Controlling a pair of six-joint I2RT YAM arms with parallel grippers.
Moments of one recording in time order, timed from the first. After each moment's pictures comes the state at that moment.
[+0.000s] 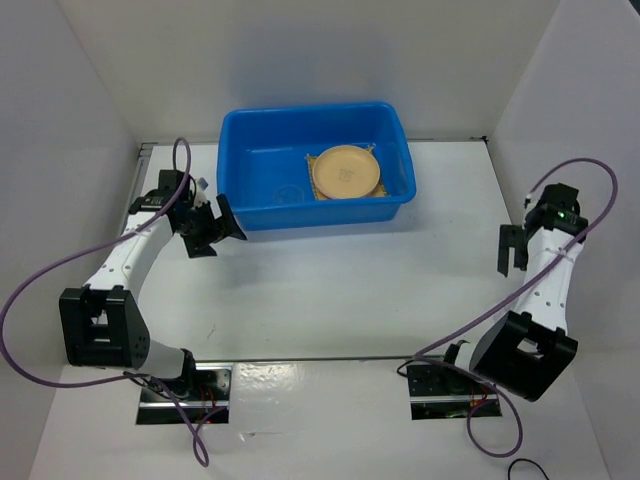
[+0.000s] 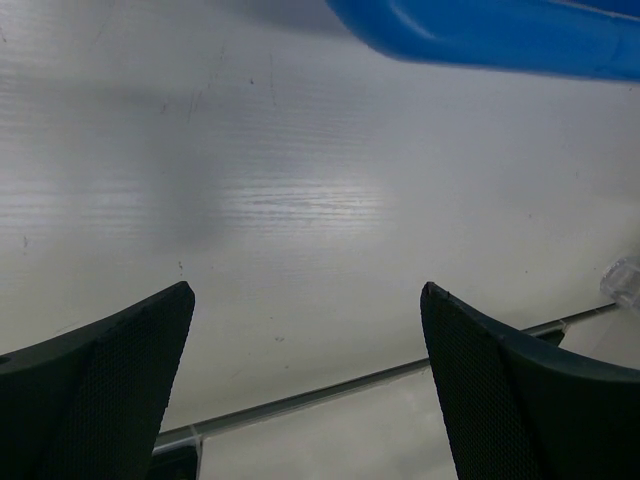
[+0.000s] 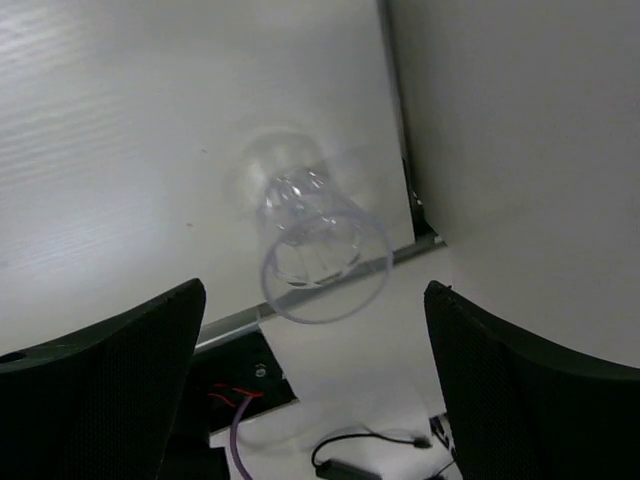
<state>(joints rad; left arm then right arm) 0.00 1.41 1.12 -0.80 0.36 -0.45 -0.48 1.26 1.21 -1.10 0.19 -0.31</state>
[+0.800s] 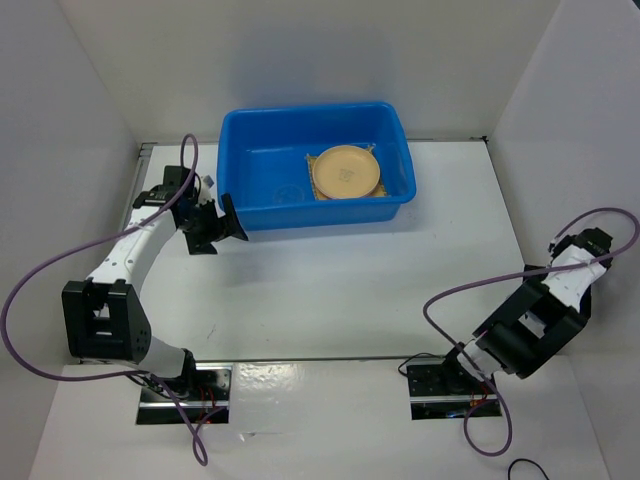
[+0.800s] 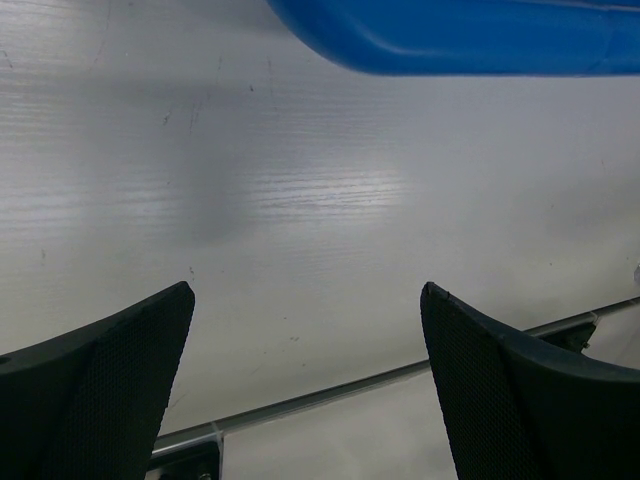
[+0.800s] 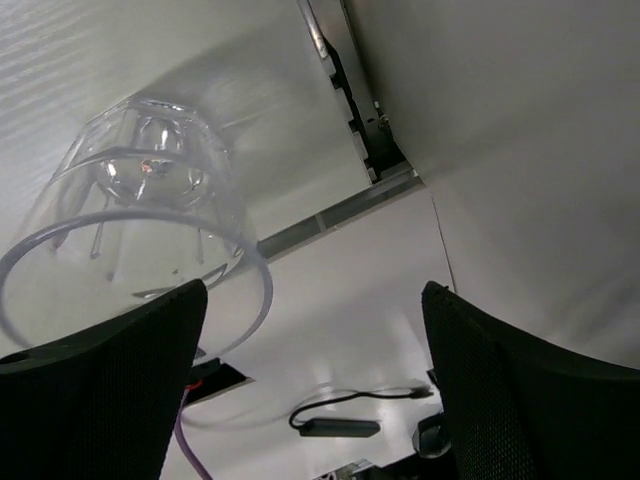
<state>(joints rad) -0.02 1.46 1.18 -0.84 0.34 -0.39 -0.87 1.36 1.00 -0.95 0.21 -0.53</state>
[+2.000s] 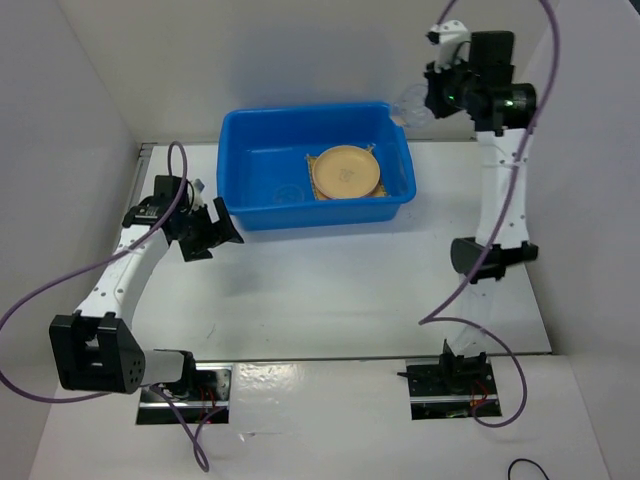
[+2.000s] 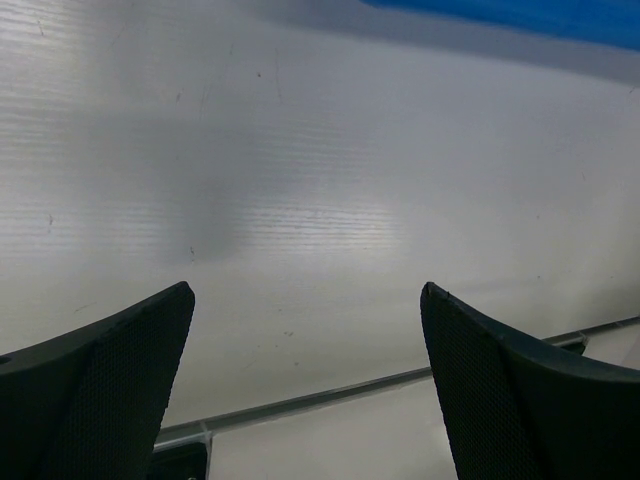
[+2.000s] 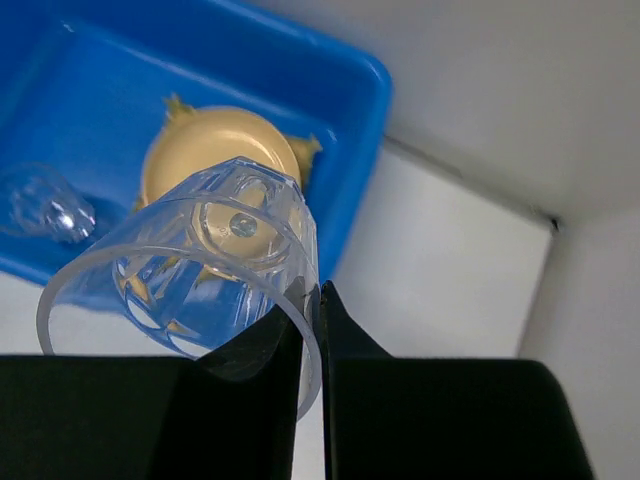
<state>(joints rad) -0.02 1.32 1.10 -0.81 0.30 -0.44 0.04 1.98 2.74 -1.25 -0.19 -0.29</state>
